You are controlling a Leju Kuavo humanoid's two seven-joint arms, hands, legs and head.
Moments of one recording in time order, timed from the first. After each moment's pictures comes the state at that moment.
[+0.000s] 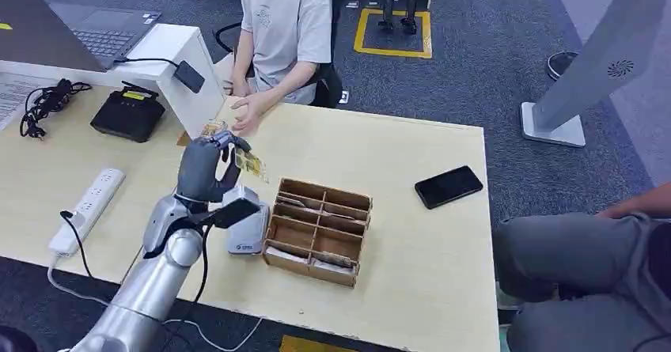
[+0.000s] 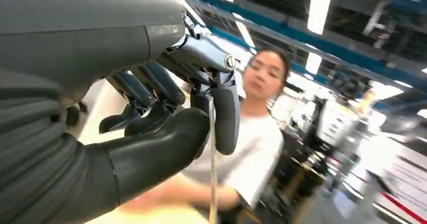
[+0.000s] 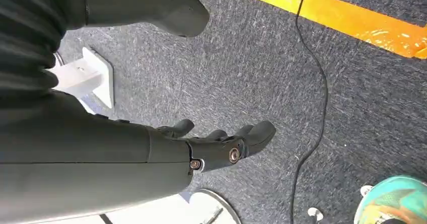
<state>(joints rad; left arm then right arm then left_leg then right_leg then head) -0.39 0.14 -0.18 -1.31 -0.74 0.47 -0.38 -0.07 0.17 -0.80 -0.20 1.56 -0.27 -0.02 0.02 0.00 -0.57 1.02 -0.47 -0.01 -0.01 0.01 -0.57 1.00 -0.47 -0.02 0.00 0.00</state>
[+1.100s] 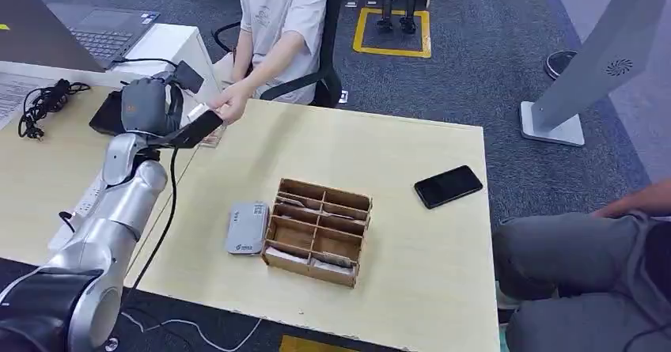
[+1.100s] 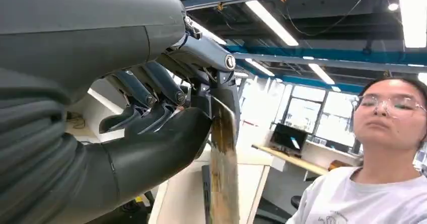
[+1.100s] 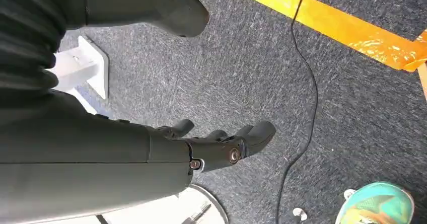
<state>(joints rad) -0.77 0.23 -0.06 -0.75 -0.97 0.64 -0.29 -0.08 0.17 -0.75 -0.20 1.57 -0.24 -0.01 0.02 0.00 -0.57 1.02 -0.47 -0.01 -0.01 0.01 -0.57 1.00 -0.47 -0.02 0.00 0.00</state>
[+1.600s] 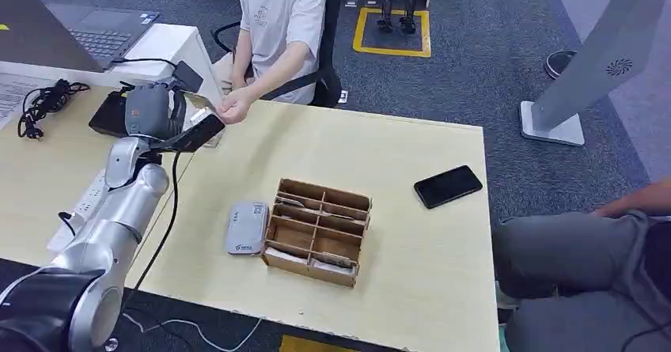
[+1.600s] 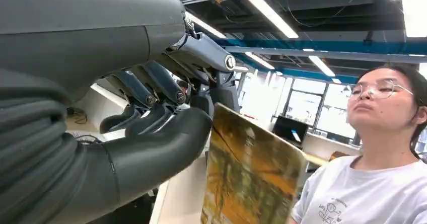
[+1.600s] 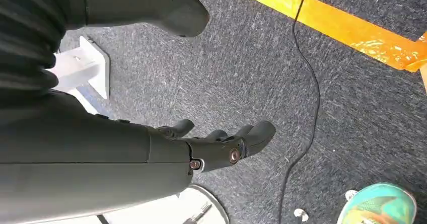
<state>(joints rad) -0.77 0.23 -0.05 -0.72 -0.97 0.64 -0.30 -0.08 0.17 -0.74 -0.20 1.57 -0.24 -0.01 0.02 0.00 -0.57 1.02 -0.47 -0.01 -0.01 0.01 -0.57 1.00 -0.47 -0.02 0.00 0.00</state>
